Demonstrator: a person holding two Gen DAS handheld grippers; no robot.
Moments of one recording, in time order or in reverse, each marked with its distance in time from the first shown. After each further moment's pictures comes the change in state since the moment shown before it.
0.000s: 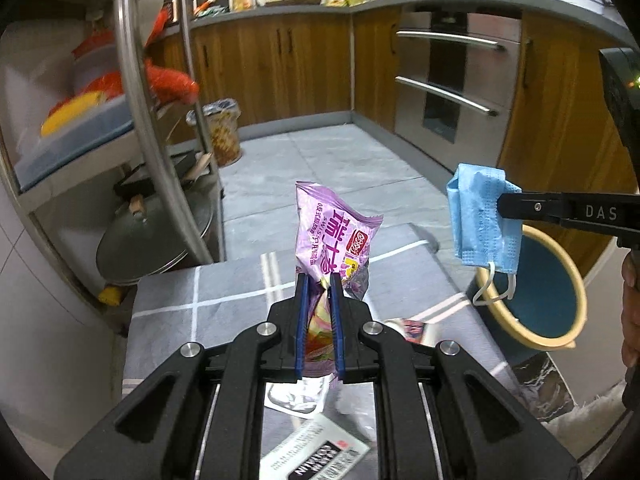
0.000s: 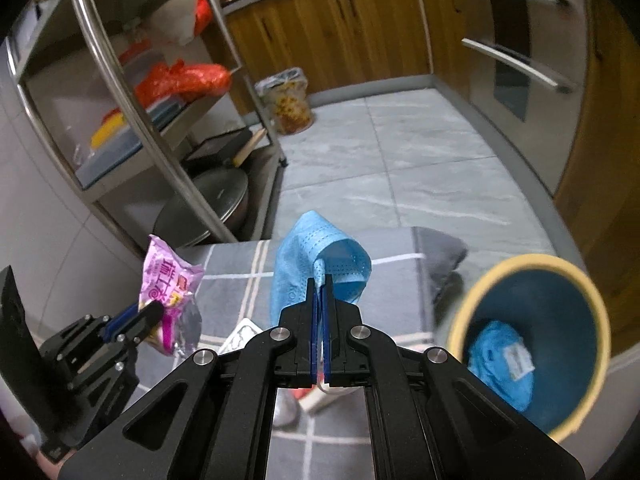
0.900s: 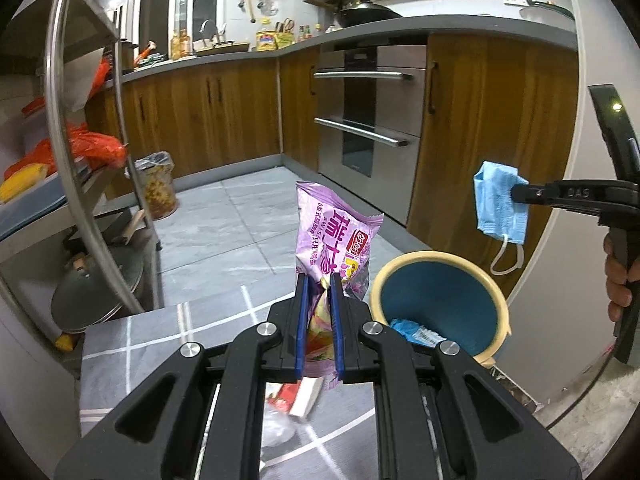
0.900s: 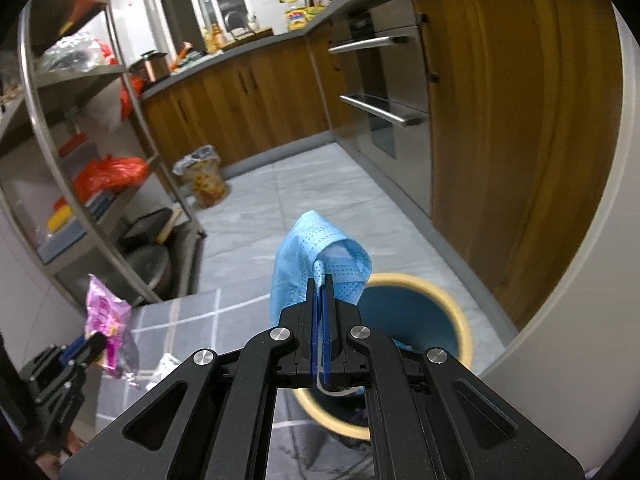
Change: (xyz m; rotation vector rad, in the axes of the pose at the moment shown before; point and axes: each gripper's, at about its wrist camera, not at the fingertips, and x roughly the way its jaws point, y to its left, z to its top) left arm -0.046 -0.093 0.012 0.099 -0.148 -0.202; right arm -0.121 -0.123 -0.022 0.154 -0.216 -0.235
